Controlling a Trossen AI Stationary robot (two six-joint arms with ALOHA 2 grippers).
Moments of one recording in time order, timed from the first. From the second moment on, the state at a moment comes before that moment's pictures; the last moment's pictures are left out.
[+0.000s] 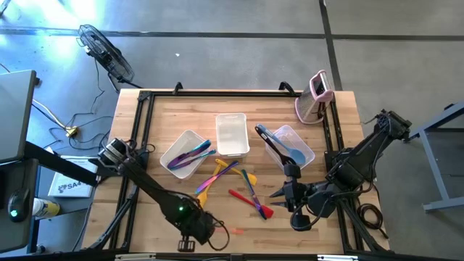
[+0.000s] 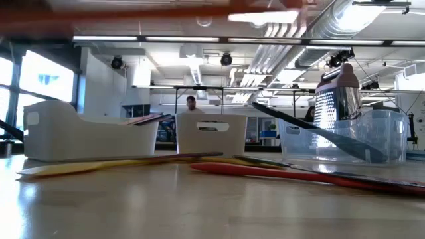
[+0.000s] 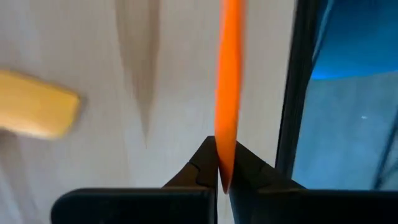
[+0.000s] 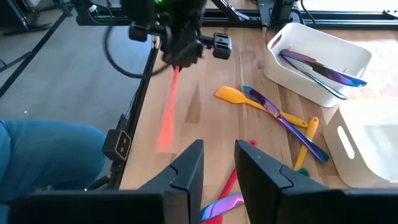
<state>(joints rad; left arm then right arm) -0.67 1.89 1.48 -0.90 0.16 -0.68 0.72 1.37 1.29 -0.60 0.49 0.46</state>
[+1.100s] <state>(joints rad) -0.63 1.89 1.69 -0.66 -0.69 -0.40 0.74 1.51 1.29 -0.39 0.72 0.34</state>
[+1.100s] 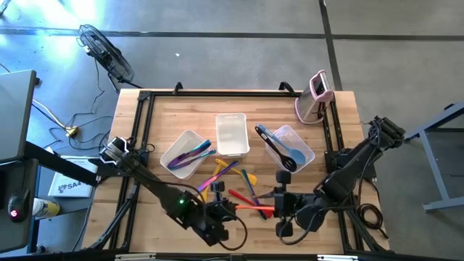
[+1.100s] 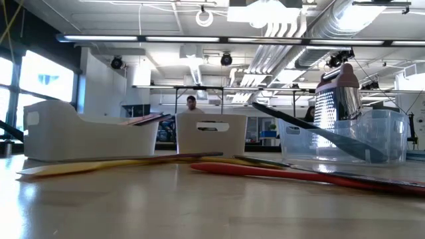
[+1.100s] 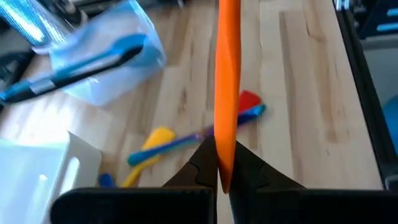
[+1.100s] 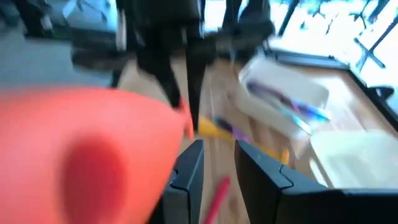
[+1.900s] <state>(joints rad) -0.63 1.89 1.69 -0.61 -0.77 -0.34 0.74 1.51 1.29 -0.47 0.62 0.32</state>
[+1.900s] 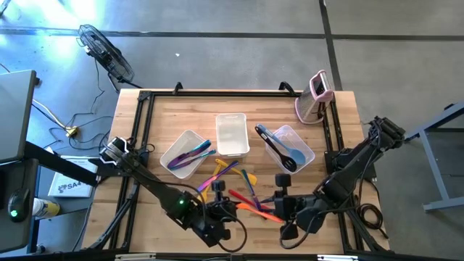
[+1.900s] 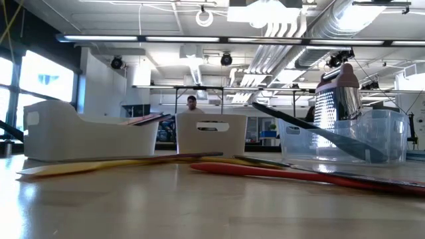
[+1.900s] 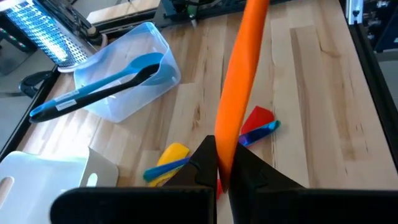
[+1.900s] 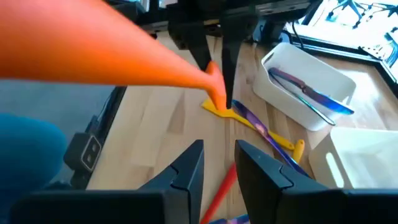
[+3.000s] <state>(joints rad) -0.61 1.89 1.69 -0.41 -0.74 -0.16 0.74 1.51 1.29 -0.15 0.55 0.07</state>
